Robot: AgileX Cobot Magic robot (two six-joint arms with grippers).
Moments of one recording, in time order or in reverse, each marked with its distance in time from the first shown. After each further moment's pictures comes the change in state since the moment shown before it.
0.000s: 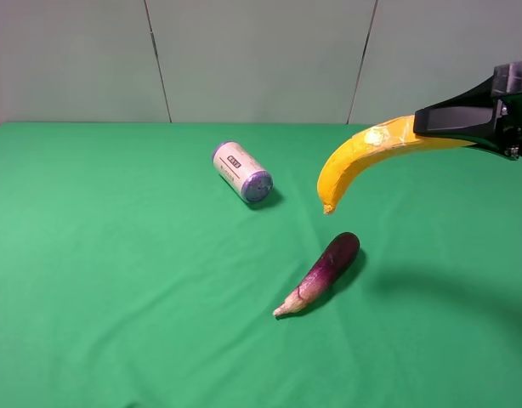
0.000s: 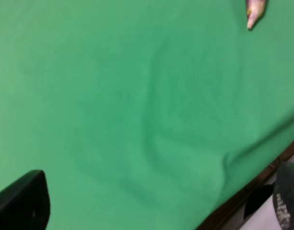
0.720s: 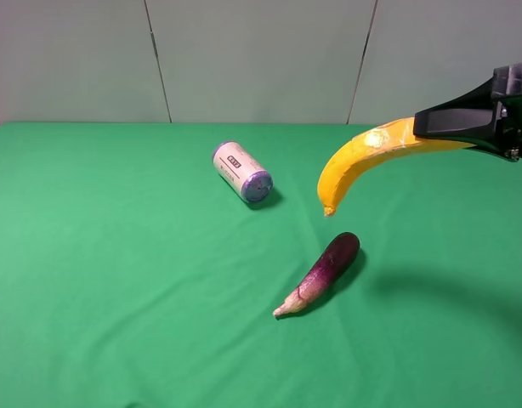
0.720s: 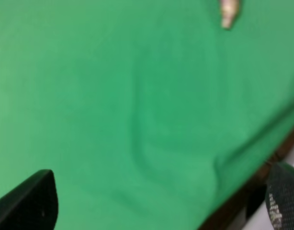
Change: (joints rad) left arm 0.202 0.000 0.008 -0.091 -0.019 0.145; right arm 0.000 0.000 0.000 -0.017 0.006 0.008
